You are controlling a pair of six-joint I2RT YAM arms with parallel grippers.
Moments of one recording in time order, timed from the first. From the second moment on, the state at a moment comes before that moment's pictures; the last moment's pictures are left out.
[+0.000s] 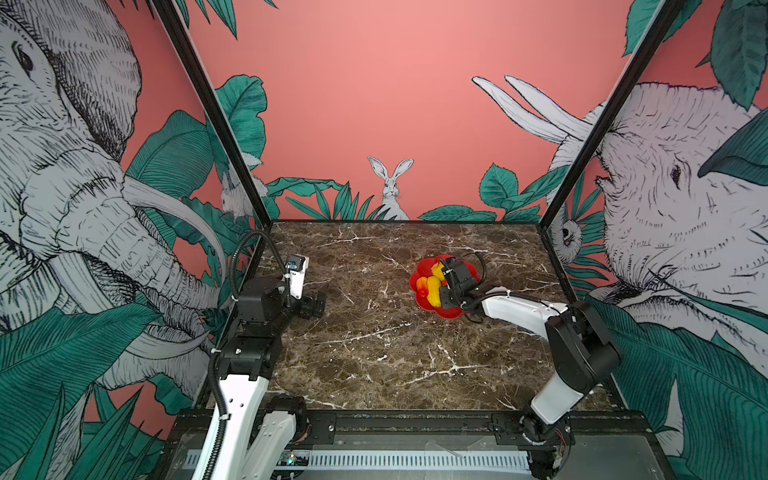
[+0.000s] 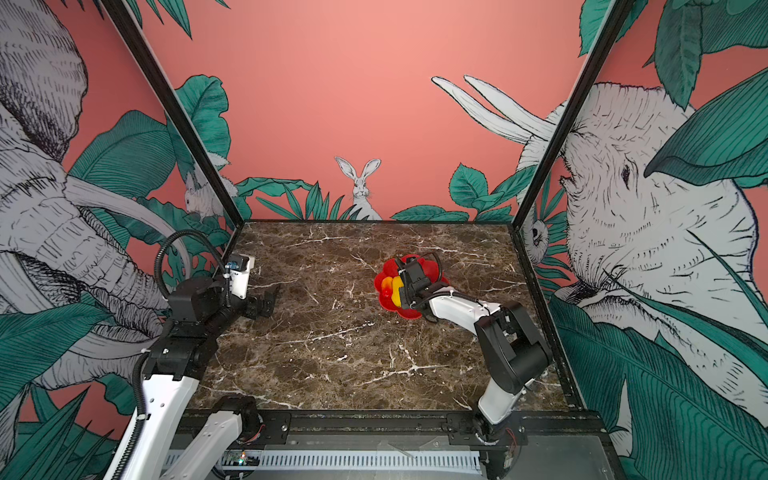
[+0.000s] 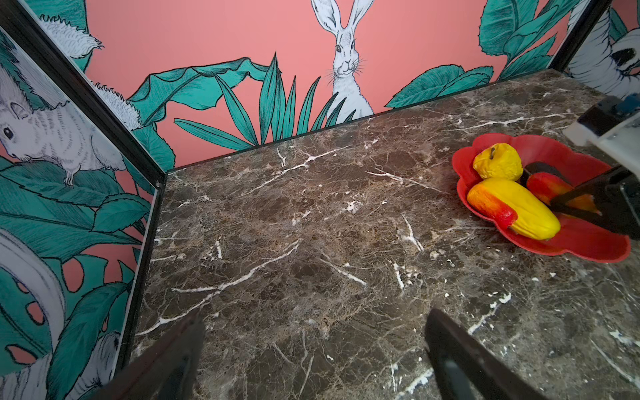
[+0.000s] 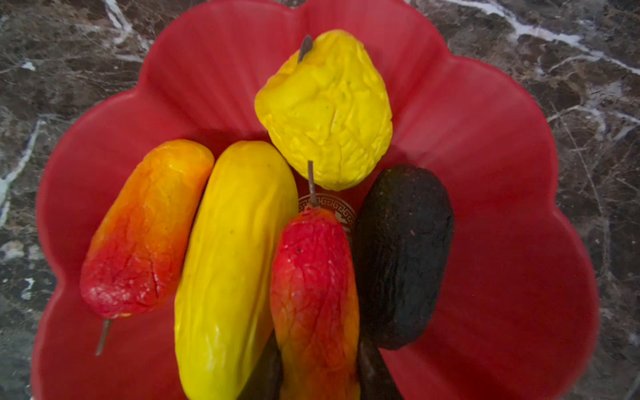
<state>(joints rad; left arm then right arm) -0.08 0.70 0.84 -0.55 0.18 0.20 0.56 1.69 1.00 -0.28 0.25 0.29</state>
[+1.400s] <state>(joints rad) -0.11 0.86 0.82 -0.41 0.06 0.03 0.22 1.05 0.57 -0.06 0.25 0.04</state>
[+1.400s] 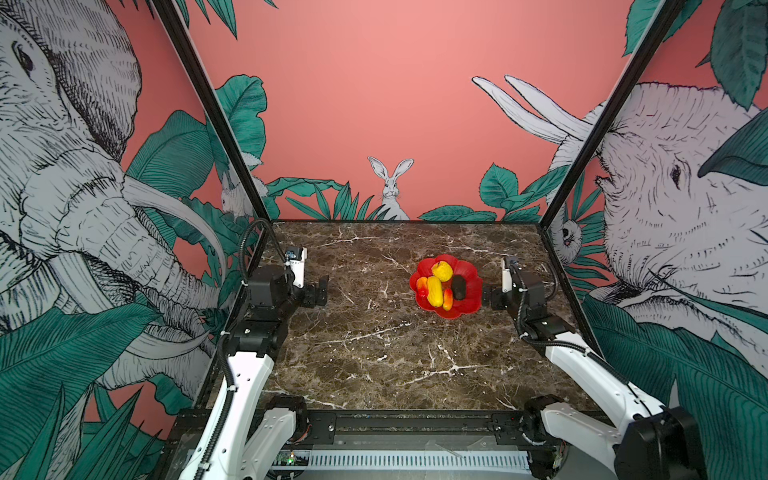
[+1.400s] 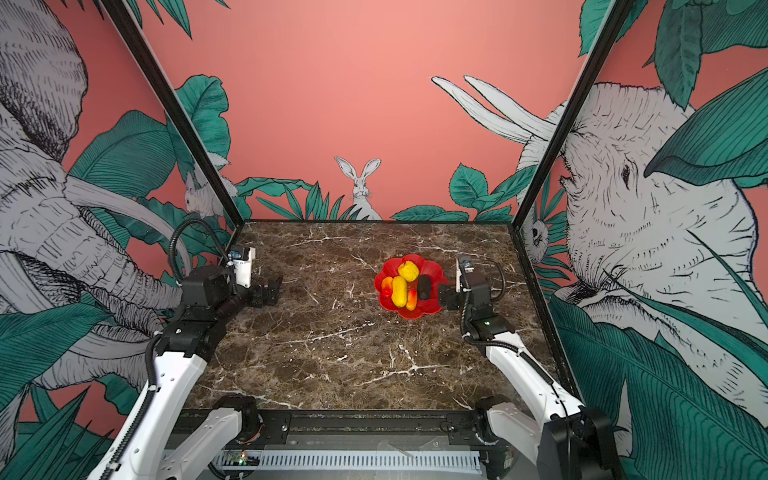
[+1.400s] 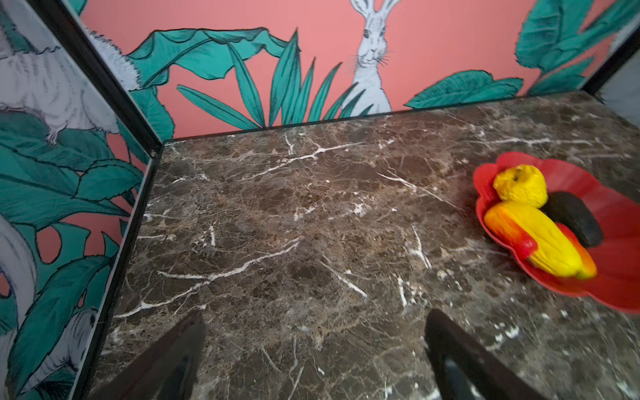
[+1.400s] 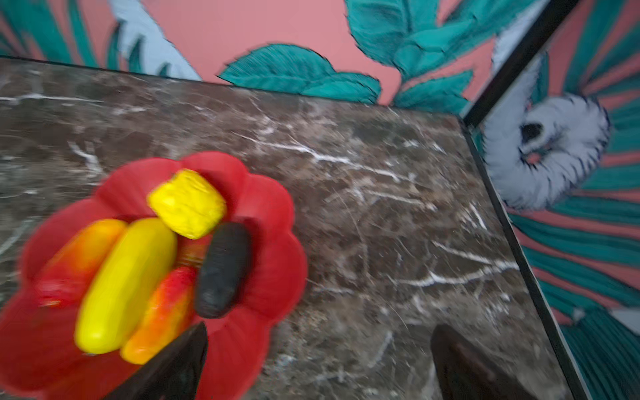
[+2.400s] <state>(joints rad) -0.08 1.55 0.43 0.68 -0.19 0.15 0.09 1.56 0.32 0.82 0.24 -0.11</state>
